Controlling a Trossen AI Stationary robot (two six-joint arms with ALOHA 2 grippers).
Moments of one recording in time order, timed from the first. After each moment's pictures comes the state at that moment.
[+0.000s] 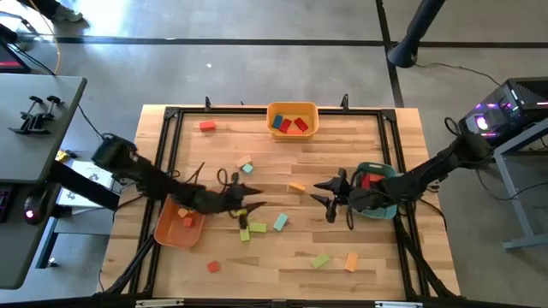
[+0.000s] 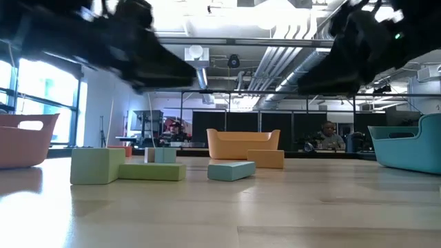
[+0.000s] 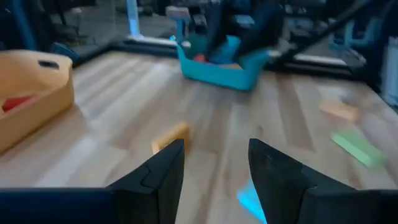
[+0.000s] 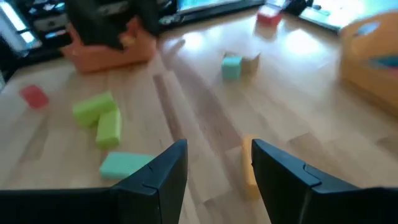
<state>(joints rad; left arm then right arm) -0.35 1.59 0.48 0.85 -0.57 -0.19 0.36 1.25 0.40 0.41 0.58 0.40</state>
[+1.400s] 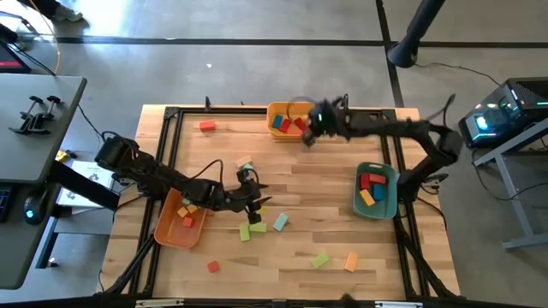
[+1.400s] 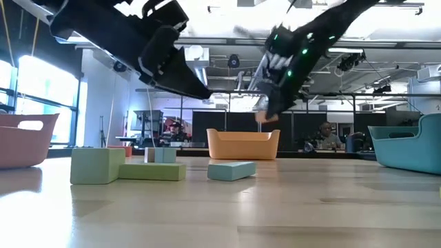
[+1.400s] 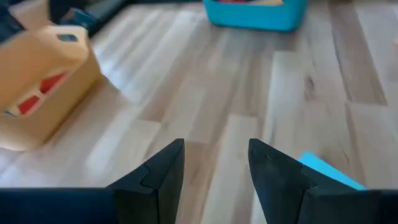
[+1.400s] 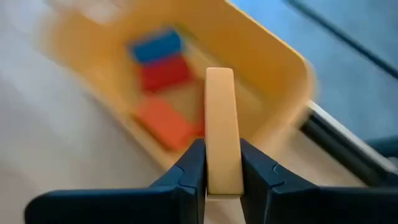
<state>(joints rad) -0.28 1.60 0.74 0.27 -0.59 -0.17 -0.50 1.60 1.05 -0.31 0.24 0.17</state>
